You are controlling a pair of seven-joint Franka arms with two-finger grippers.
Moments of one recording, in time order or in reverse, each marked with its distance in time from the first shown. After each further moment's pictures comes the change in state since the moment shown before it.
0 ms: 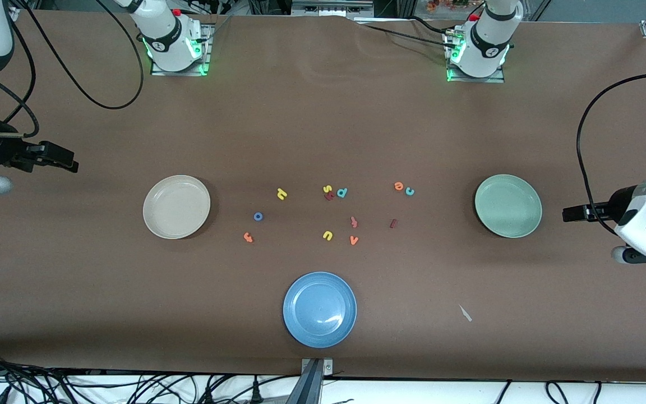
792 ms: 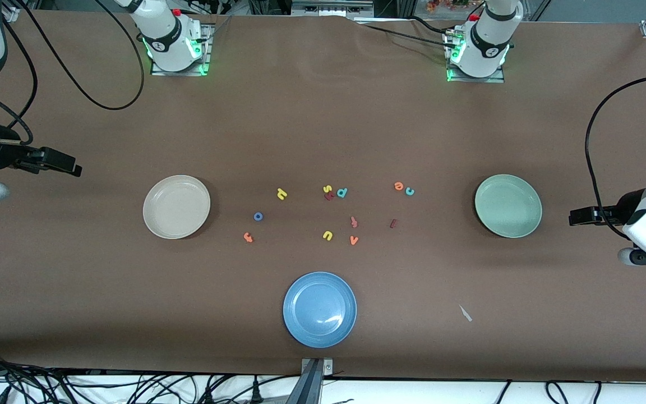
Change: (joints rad) left arm 0.016 0.001 0.001 -0.001 0.000 0.031 0.053; right arm -0.014 0.017 0.001 0.000 0.060 0.001 0.036
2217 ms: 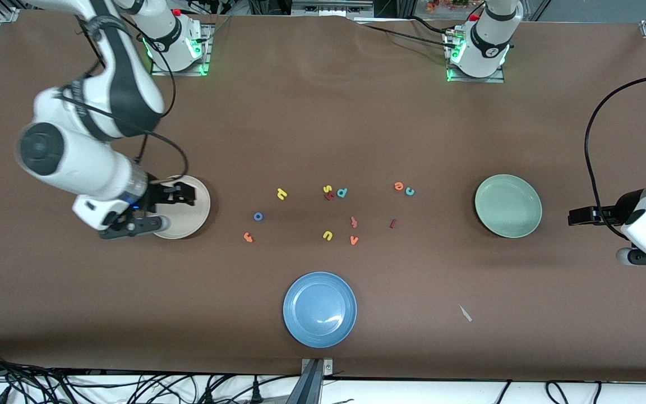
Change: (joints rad) left arm -0.001 0.000 -0.001 -0.003 0.000 0.001 0.007; right arm 0.247 0.215 0.095 -0.062 -0.038 0.321 0.112
